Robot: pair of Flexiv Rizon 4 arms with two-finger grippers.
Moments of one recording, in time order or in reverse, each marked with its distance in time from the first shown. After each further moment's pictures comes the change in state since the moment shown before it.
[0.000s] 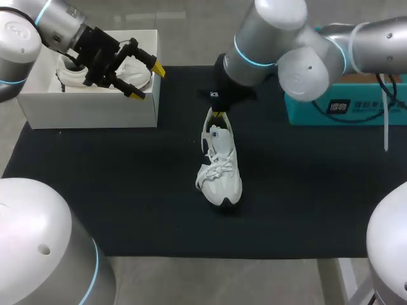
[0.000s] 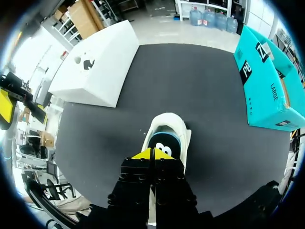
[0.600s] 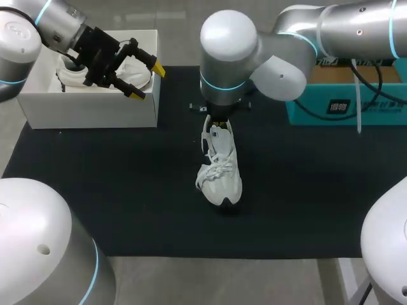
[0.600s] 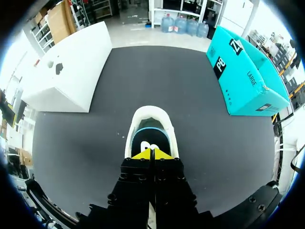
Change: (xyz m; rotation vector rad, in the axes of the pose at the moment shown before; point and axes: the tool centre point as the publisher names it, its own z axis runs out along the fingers) left arm 0.000 0.000 0.000 0.000 0.000 0.000; right arm -0.011 -0.013 0.026 -0.089 -0.258 0.095
